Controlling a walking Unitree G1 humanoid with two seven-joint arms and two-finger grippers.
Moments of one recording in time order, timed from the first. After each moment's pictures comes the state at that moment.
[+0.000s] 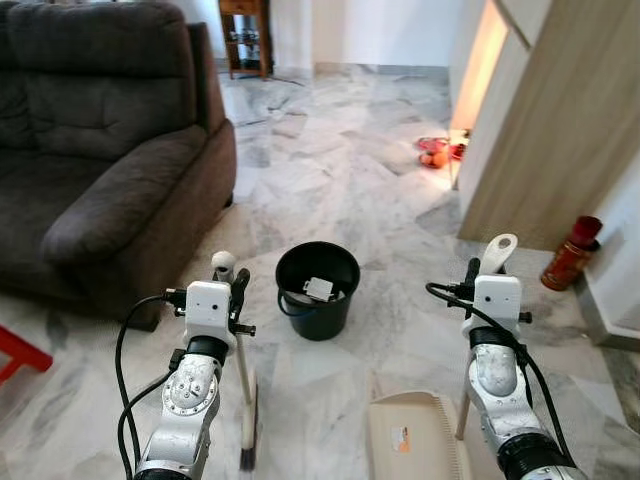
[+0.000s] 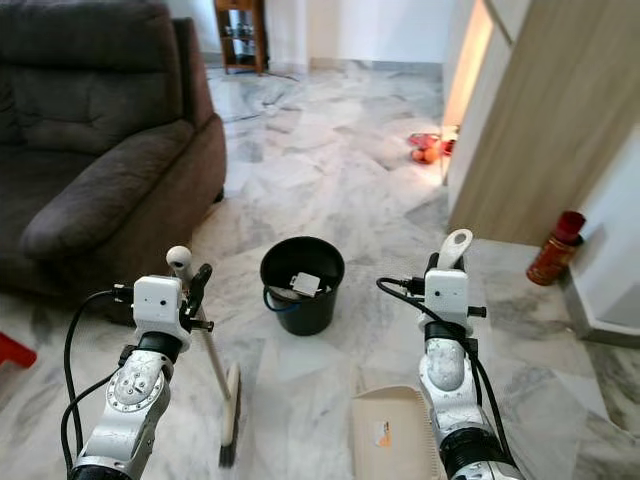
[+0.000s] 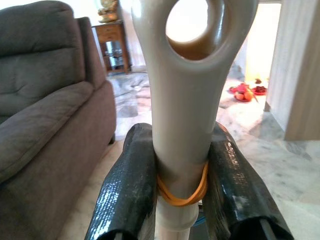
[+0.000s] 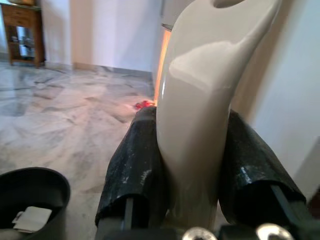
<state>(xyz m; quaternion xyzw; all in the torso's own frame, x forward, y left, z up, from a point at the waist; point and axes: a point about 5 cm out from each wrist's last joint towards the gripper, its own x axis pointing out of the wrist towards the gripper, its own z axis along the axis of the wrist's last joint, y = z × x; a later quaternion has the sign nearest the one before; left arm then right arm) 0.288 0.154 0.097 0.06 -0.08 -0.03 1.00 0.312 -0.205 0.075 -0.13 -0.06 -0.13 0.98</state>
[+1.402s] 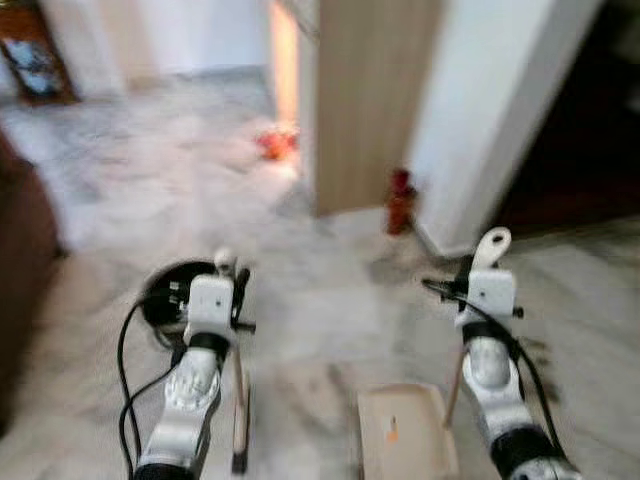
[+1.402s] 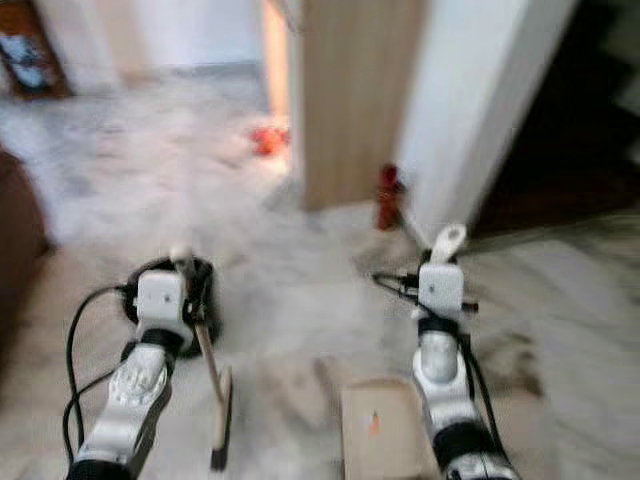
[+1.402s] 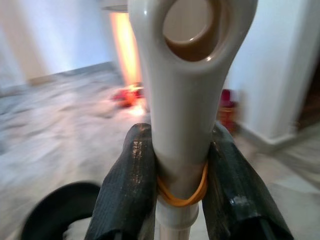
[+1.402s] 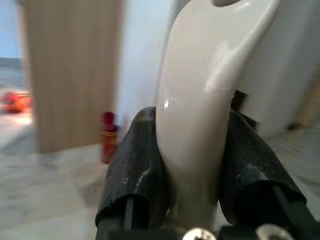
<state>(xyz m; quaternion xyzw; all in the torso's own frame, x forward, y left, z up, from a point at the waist) 0.293 0.152 0.095 0.06 -0.07 -0.02 1.00 0.318 -0.196 0.080 -0.13 -0.06 -0.12 0.98</state>
